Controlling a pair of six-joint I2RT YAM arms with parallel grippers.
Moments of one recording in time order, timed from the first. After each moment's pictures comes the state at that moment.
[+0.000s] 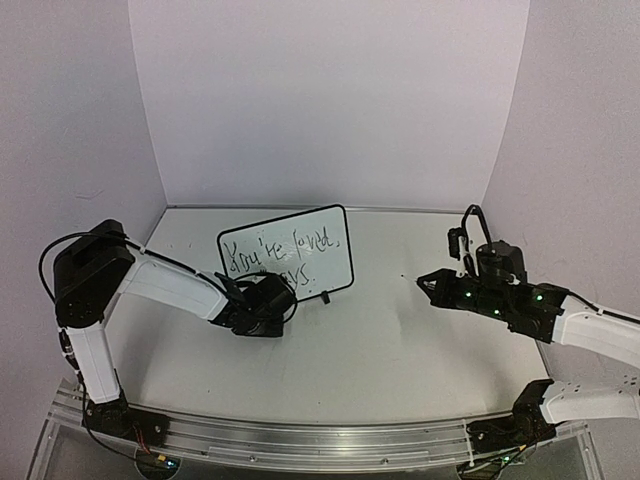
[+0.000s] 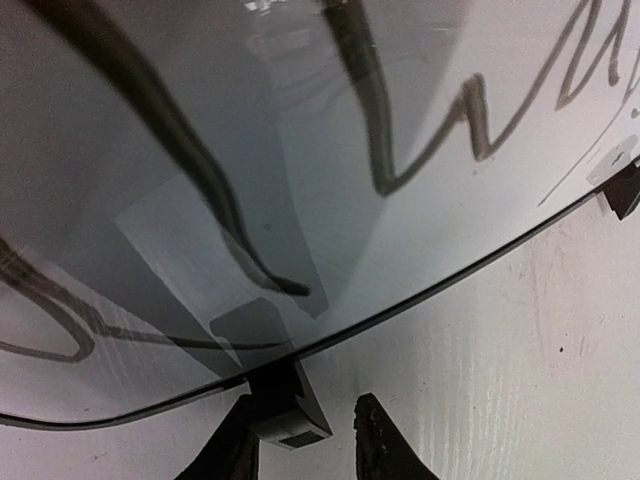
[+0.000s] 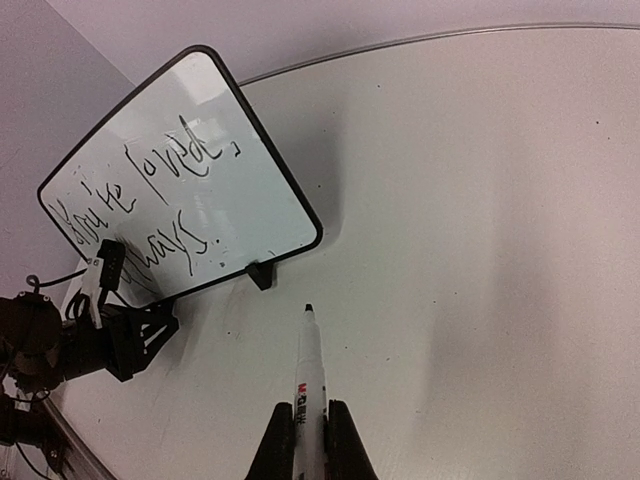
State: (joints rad) left arm -0.98 1.86 1.00 -0.26 -0.43 -0.87; right arm 0.69 0.98 0.61 -0.12 0.07 0.59
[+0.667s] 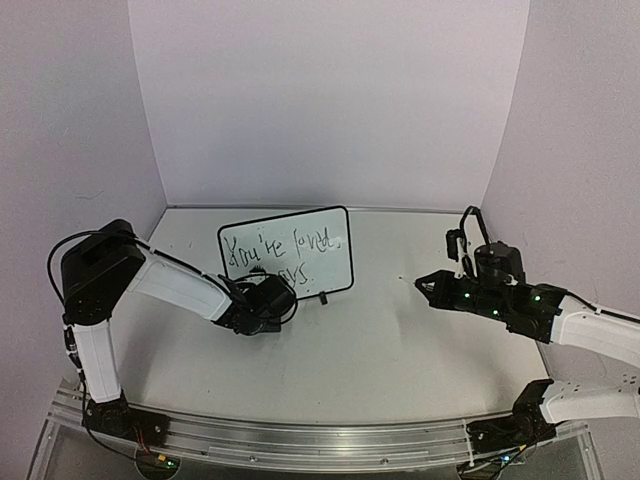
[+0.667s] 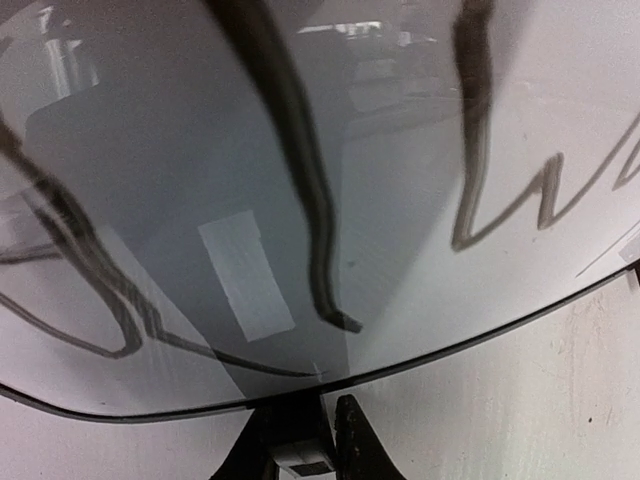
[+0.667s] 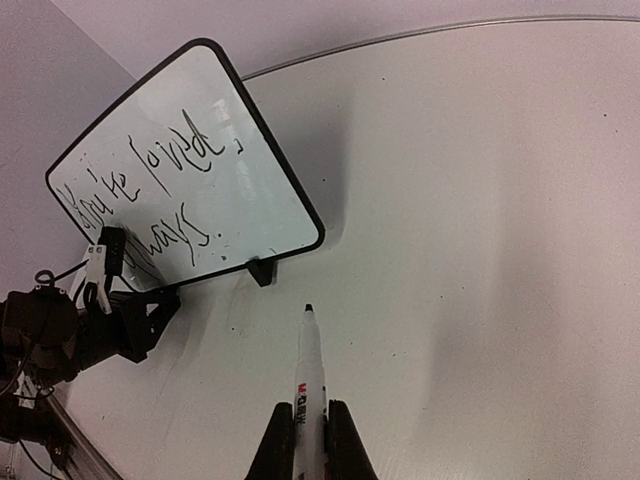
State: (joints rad) left arm -0.97 1.90 1.00 -0.21 -0.55 -0.89; right arm 0.69 0.99 0.60 -0.11 0.05 0.60
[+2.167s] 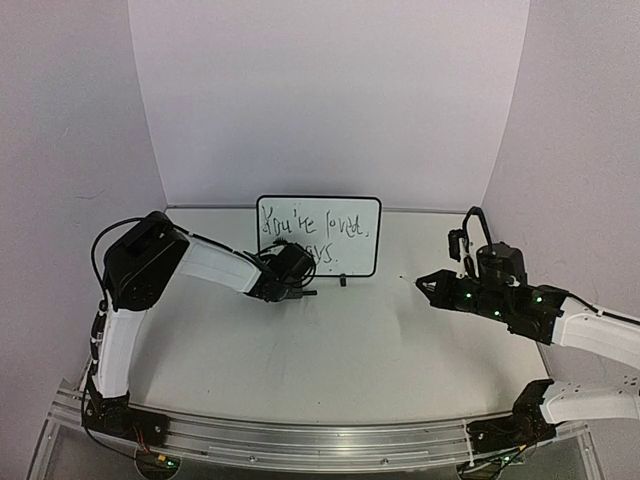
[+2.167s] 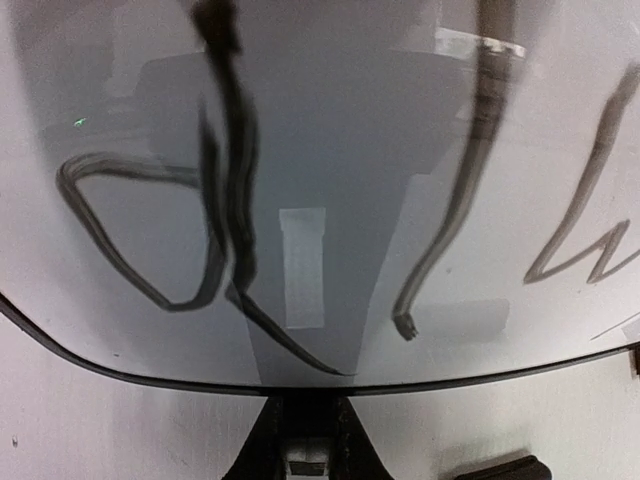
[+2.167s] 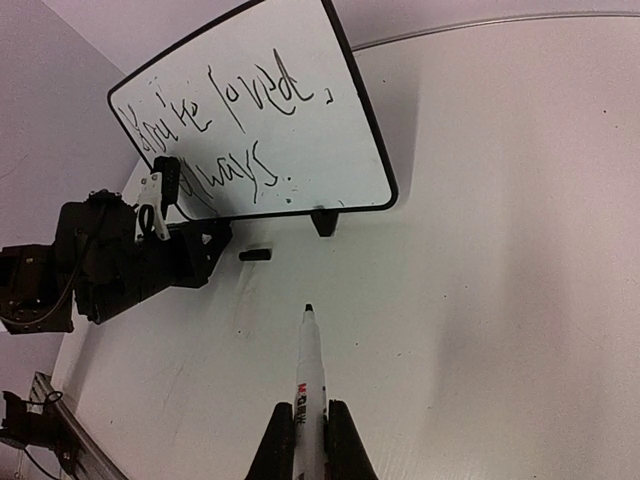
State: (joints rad) left arm -0.85 2.18 1.37 -0.12 -0.54 -0.71; right arm 0.69 0.97 0.59 -0.10 0.05 0.62
